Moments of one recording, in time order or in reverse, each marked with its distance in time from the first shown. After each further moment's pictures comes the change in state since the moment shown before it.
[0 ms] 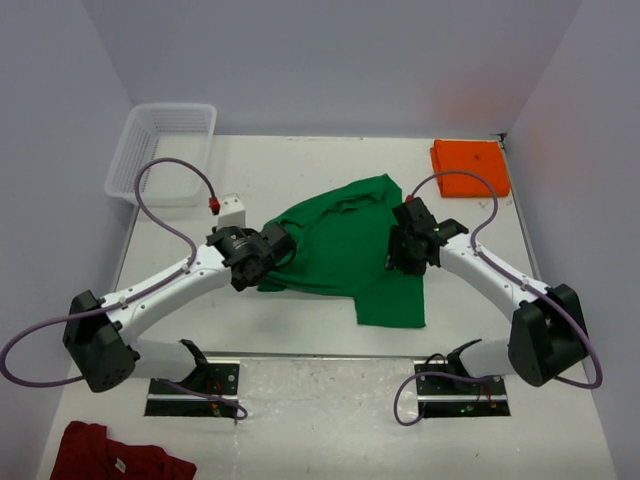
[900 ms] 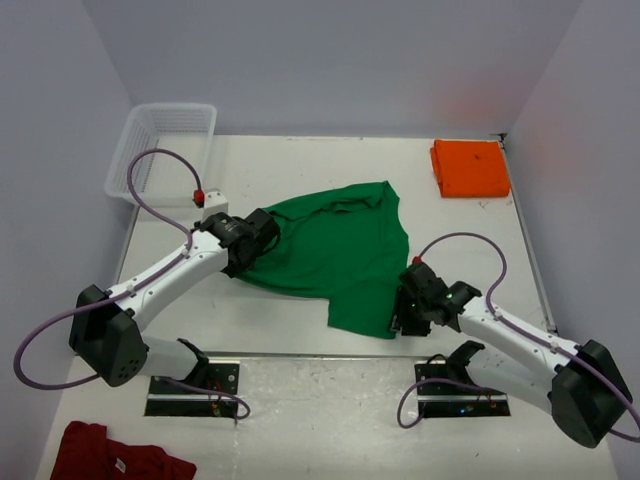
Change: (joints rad) left arm 0.192 0.027 0.005 -0.060 -0.032 0.068; right arm 0.174 -0.396 -0.492 0.036 -0.126 0.256
